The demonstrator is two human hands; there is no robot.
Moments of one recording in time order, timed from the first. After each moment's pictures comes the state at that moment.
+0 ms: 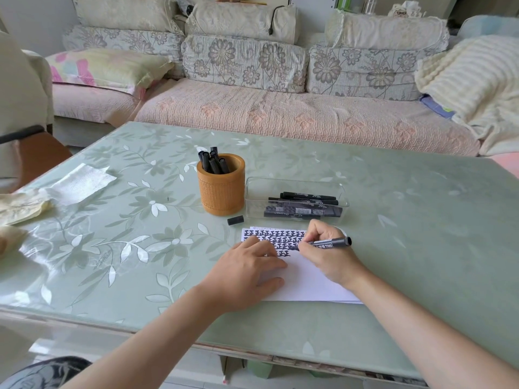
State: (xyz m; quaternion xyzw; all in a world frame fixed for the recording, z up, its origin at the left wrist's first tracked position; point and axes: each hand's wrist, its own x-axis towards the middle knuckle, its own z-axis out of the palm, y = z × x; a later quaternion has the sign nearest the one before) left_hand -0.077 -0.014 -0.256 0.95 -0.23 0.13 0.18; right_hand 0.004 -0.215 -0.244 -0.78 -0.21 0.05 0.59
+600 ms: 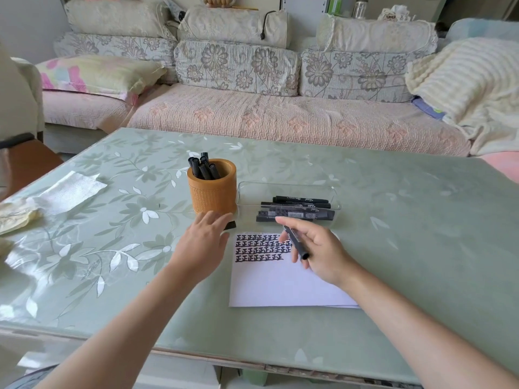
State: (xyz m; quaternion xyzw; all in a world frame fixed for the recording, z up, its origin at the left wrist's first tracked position) left_hand -0.039 0.037 -0.249 0.97 0.00 0.17 0.15; right_hand 0.001 -0.215 -0.223 -0.77 -0.25 0.11 0.57
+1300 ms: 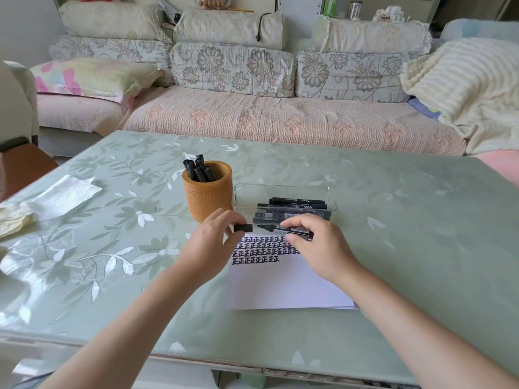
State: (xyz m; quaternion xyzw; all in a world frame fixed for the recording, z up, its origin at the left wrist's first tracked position) left_hand -0.045 0.013 -0.223 0.92 -0.06 0.20 0.32; right_hand 0.011 -0.216 -0.221 -0.86 -0.23 -0.06 0.45
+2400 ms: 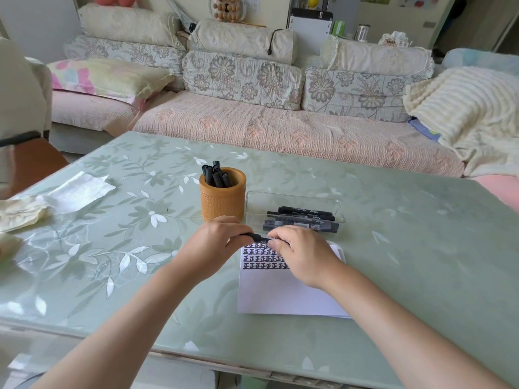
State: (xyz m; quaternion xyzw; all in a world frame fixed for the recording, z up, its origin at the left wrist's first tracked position) left_hand -0.057 0.037 -0.204 0.92 -0.15 0.20 0.29; right_hand -0.003 -0.172 -0.196 -0.91 -0.34 -0.02 0.25
